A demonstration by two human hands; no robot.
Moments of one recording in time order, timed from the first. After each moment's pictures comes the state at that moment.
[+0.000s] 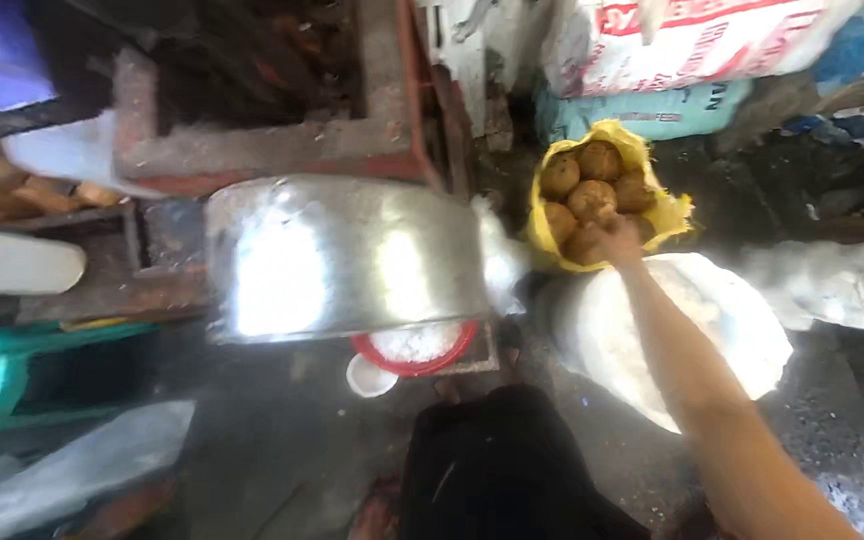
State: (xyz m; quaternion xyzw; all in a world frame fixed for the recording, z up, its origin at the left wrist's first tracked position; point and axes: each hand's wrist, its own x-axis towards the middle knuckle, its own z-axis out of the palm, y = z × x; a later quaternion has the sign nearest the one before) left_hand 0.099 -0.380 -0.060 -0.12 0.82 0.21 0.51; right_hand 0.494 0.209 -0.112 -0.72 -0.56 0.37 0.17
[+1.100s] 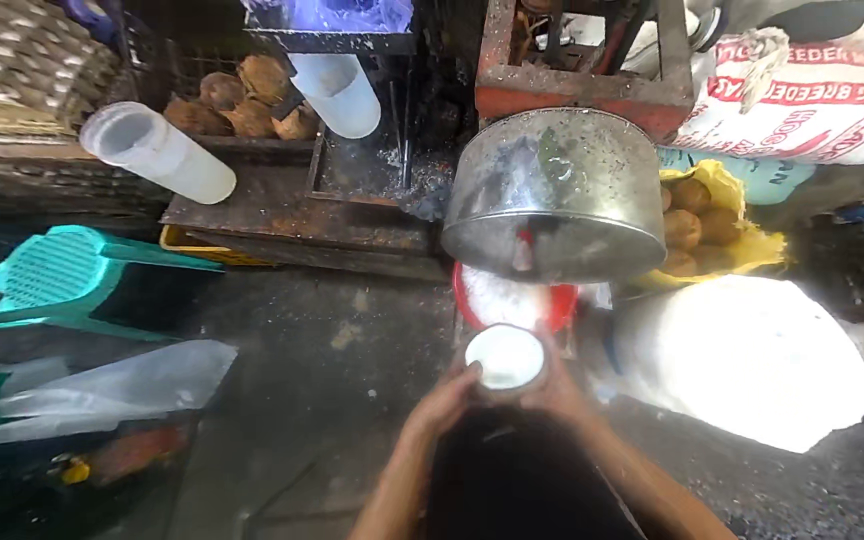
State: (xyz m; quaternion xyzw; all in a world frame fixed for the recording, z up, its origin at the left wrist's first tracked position) left_hand -0.039 -0.273 0.017 0.14 0.50 0.44 0.73; right_hand 0.176 -0.188 -0.011 -0.33 -0.59 0.67 0.32
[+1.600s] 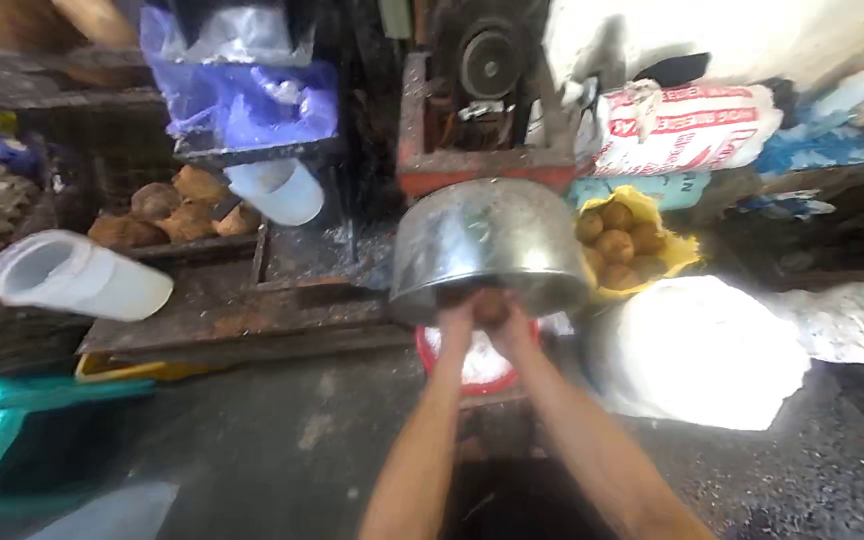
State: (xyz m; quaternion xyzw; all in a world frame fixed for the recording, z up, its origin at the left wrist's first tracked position) left_hand 0.007 -0.043 0.021 0.20 0.63 0.61 0.44; right_hand 0.097 -0.035 -0.004 -0.42 -0.15 0.74 0.51
